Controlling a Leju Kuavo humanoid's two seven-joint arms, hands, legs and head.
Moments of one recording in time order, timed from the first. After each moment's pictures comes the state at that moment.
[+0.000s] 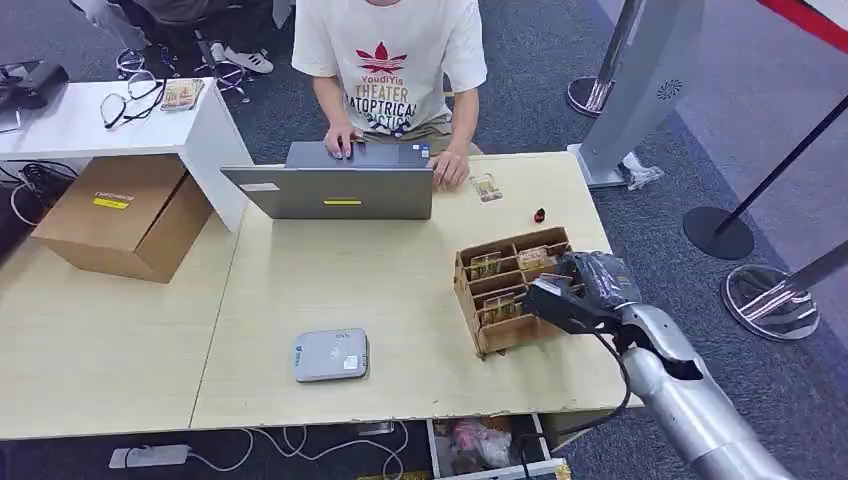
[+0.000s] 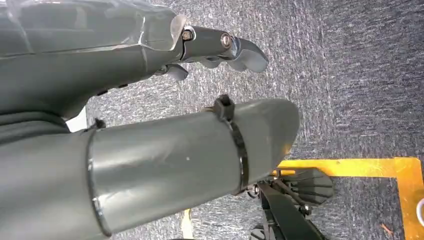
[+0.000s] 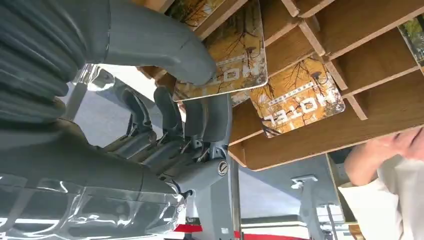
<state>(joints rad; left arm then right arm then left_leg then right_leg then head) -0.04 -0.12 0.85 -0.20 -0.97 0.18 -0.11 -0.33 -0.45 0.41 -1.18 0.75 -0.13 -0.14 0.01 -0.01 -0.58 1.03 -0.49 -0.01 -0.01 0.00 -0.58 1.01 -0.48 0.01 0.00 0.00</state>
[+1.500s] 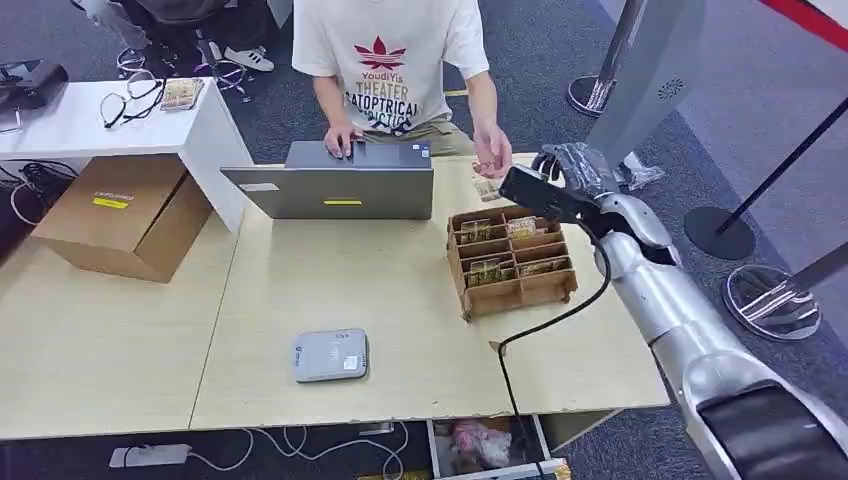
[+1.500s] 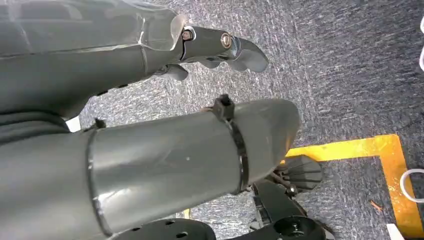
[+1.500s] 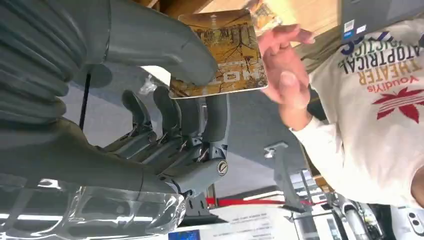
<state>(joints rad) -0.10 -0.14 0.82 -0.20 -1.05 0.15 -0.07 -0.81 -0.32 0.49 -0.86 0.65 -0.09 -0.18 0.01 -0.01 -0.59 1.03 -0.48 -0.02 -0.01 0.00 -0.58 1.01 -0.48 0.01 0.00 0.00</state>
